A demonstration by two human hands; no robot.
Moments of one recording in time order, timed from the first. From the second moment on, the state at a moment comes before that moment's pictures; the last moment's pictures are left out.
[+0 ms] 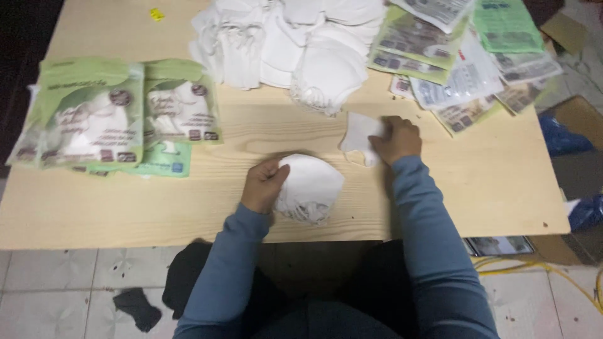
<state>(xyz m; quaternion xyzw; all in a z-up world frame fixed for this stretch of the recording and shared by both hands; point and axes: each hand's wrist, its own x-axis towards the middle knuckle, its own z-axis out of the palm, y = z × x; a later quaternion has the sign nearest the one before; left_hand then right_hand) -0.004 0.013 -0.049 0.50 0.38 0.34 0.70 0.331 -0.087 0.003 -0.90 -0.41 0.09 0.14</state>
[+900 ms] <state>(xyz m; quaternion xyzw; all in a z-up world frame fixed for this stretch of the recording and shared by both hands) -0.018 -0.013 0.082 0.73 0.32 0.48 0.37 0.236 -0.079 0.020 -0.74 -0.47 0.31 0.36</state>
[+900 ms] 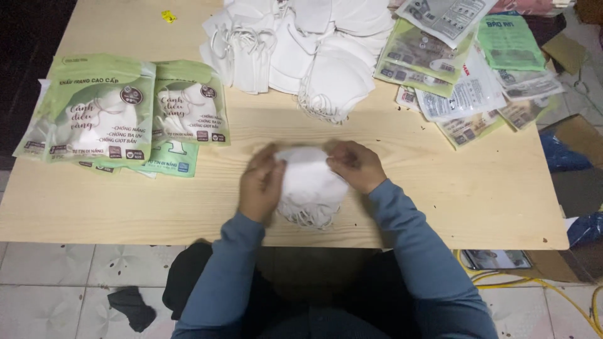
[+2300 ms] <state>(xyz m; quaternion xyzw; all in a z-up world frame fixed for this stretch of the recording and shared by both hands) -0.030 0.010 0.041 0.53 0.36 0.50 0.59 0.287 -0.007 0.012 -0.81 -0.56 -0.10 0.14</state>
